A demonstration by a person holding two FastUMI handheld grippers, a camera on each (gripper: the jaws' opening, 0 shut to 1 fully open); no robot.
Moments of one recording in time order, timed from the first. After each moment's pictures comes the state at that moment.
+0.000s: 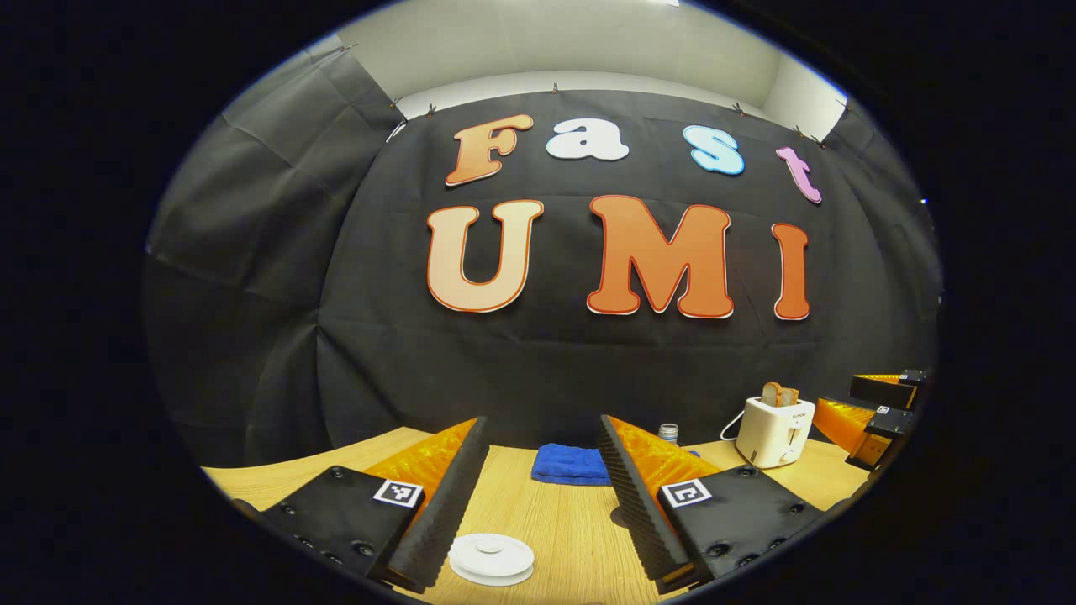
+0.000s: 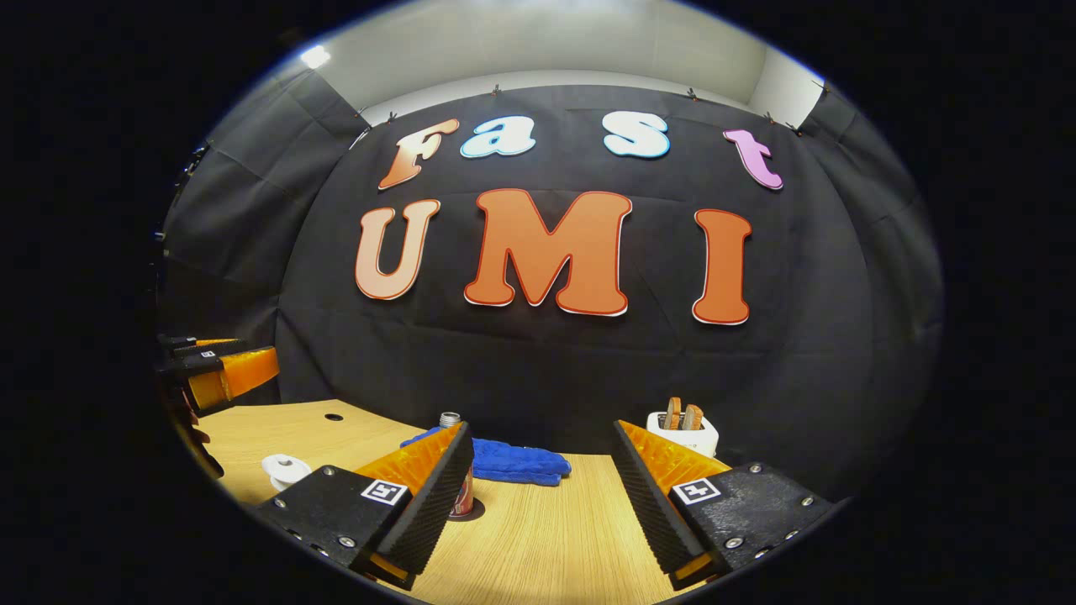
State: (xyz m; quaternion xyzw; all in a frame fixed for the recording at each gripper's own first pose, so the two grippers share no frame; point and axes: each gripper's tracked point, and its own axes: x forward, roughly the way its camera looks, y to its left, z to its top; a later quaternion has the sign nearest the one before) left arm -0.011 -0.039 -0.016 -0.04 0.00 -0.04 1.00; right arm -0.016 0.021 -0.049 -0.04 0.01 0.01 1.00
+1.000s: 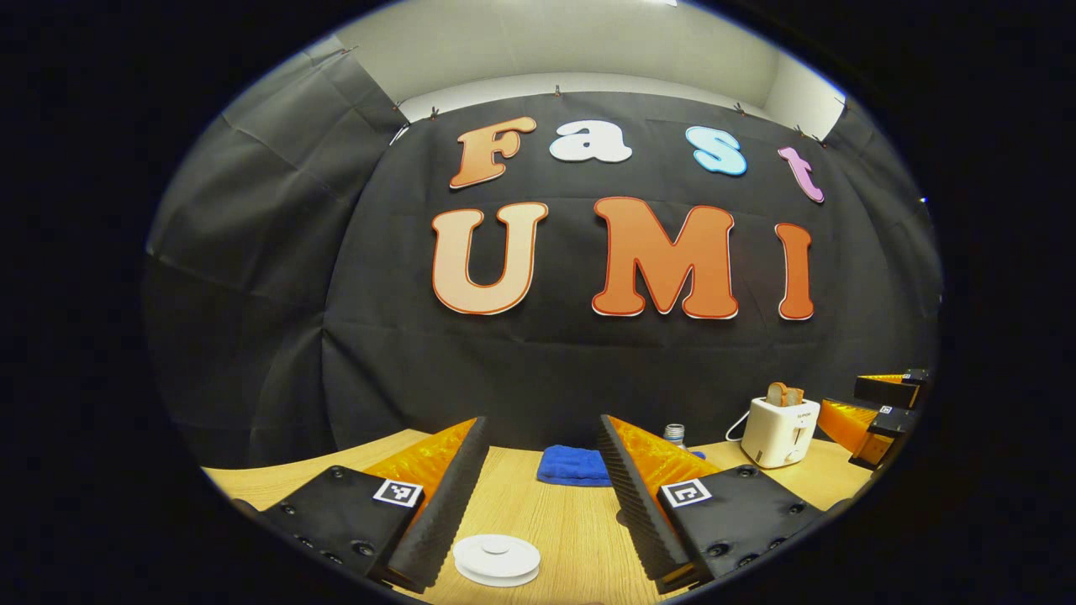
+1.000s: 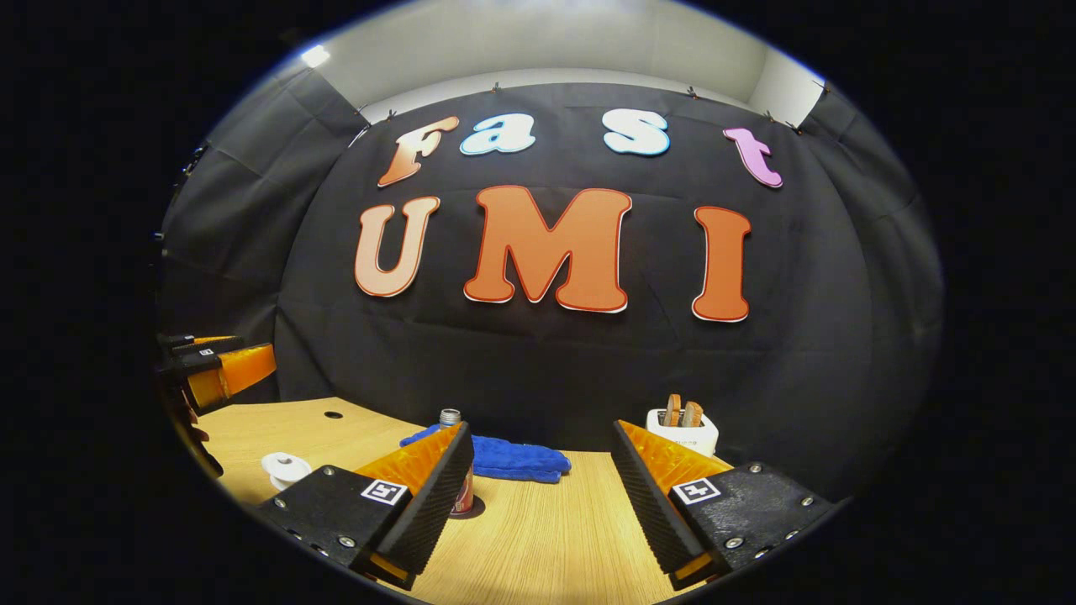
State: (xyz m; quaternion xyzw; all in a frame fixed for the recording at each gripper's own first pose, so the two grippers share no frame) left arm -0.013 -0.033 -0.016 -0.03 -0.01 -0.03 1.00; right arm -0.017 0.021 -0.051 -0.04 0.02 0.01 1.00
